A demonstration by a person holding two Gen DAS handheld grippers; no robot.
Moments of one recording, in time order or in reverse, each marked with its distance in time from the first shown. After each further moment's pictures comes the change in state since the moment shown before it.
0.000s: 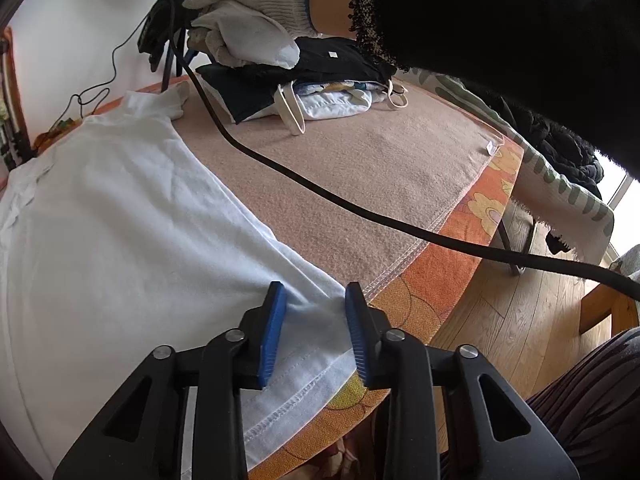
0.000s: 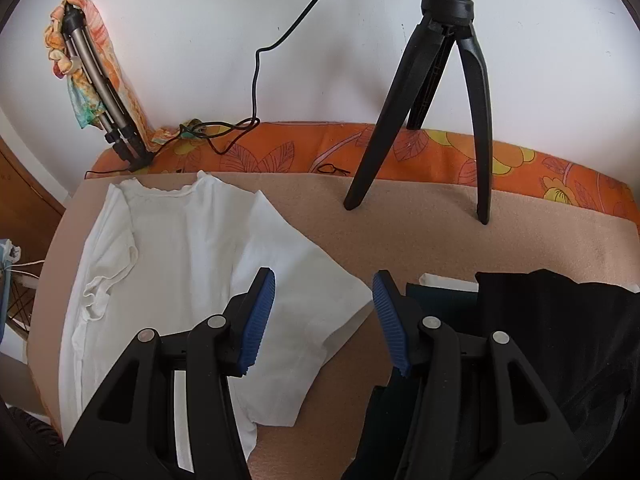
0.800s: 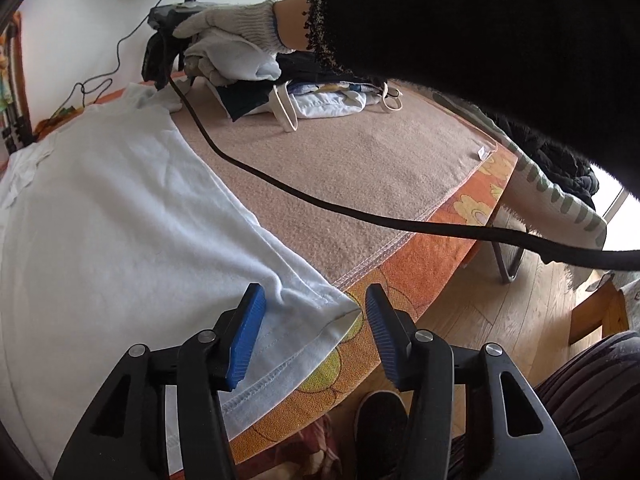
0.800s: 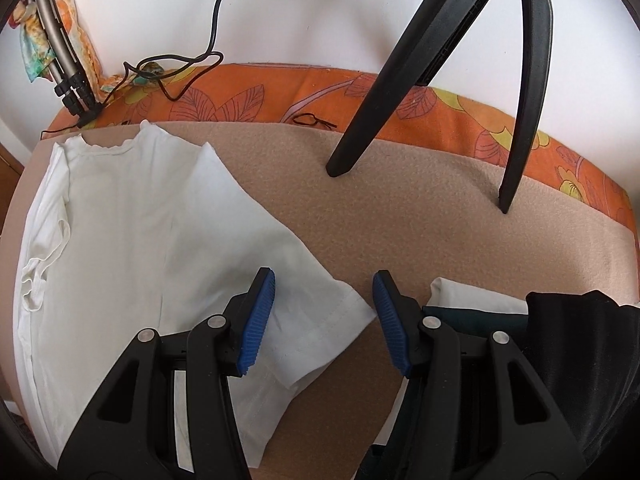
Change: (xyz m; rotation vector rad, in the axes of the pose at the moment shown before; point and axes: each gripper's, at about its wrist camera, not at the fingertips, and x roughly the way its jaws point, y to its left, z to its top) left arm -0.005 -0.011 -0.006 -0.011 -0.013 -0.003; right arm 0.060 0.003 -0.003 -0.049 0.144 -0.110
